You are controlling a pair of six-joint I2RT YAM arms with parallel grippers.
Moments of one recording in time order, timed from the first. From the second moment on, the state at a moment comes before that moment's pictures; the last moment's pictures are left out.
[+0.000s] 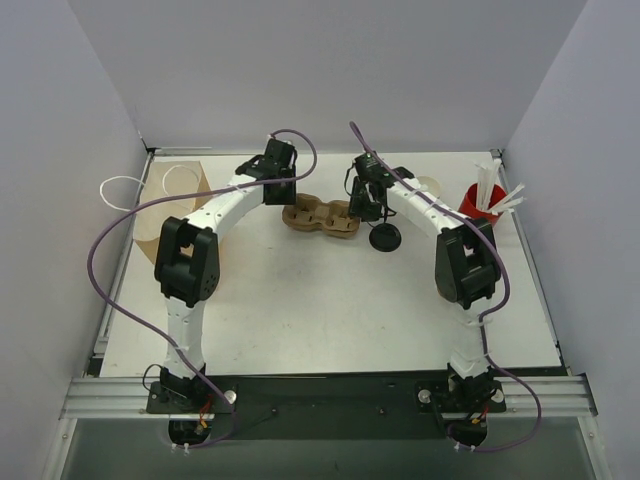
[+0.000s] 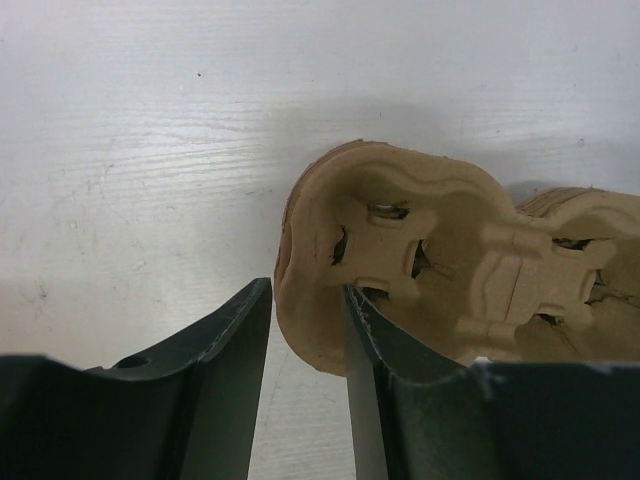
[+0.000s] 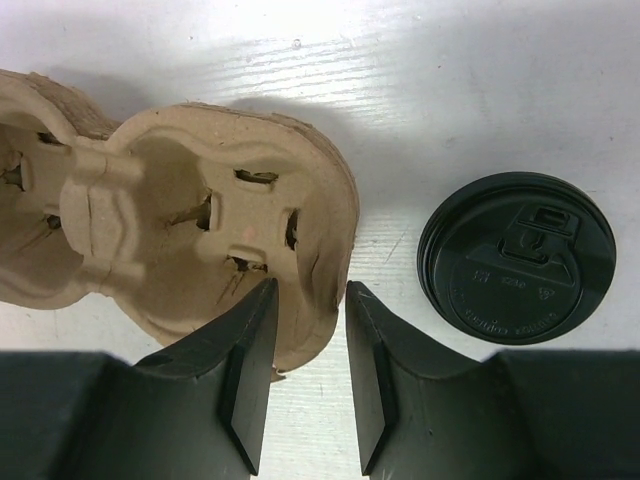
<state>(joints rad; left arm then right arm) -0.43 2.09 1.81 -0.60 -0.18 -0.38 0.45 2.06 1.69 -0.65 0.10 0.54</state>
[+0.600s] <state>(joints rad) -0.43 2.15 1.86 -0.62 -0.15 -0.35 0.45 2.08 1.71 -0.65 0.10 0.53</state>
